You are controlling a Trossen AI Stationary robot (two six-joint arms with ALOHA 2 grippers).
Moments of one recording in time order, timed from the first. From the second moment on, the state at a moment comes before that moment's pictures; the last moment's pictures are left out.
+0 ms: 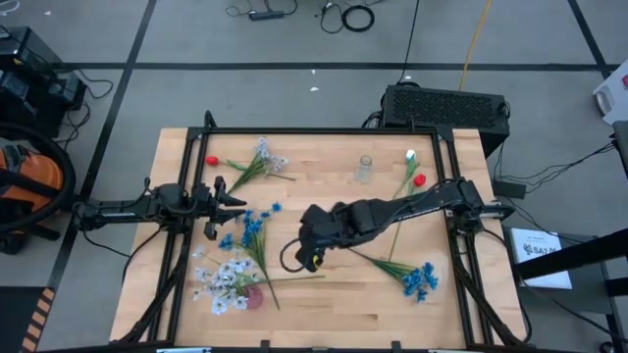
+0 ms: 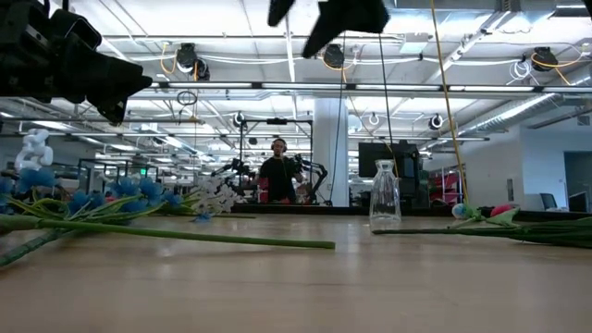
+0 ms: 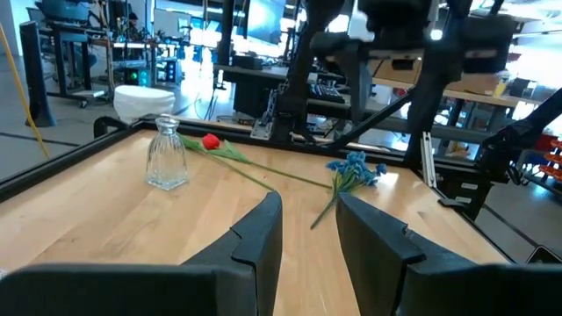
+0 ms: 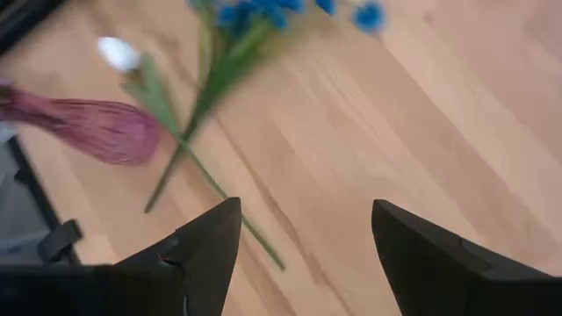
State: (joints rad) left arm 0.04 0.00 0.00 0.02 0.07 -0.15; right arm 0.28 2.01 1.99 -1.10 0.23 0.94
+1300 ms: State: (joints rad) left arm 0.04 0.00 0.00 0.02 0.07 -0.15; right arm -0.21 1.27 0.78 -1.00 0.12 1.57
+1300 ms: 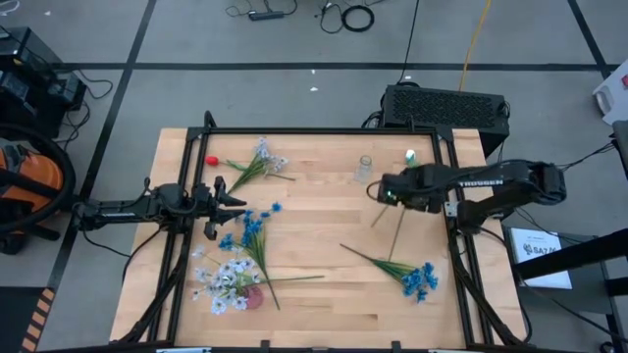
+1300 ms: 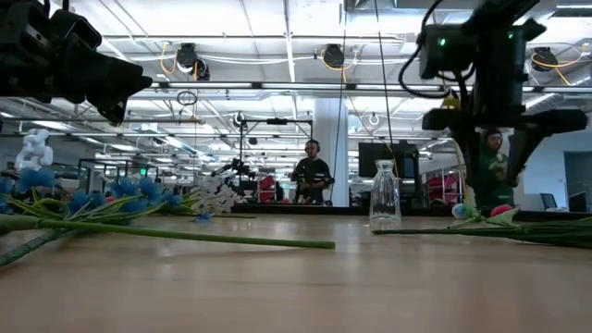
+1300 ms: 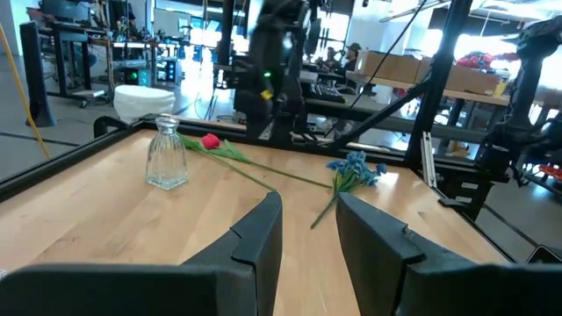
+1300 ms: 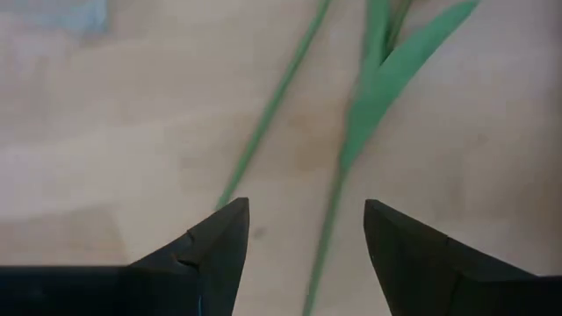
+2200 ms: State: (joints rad) left arm 0.04 0.00 0.00 0.02 0.07 -0.15; right arm -0.56 1.36 0.53 -0.70 0.03 1.27
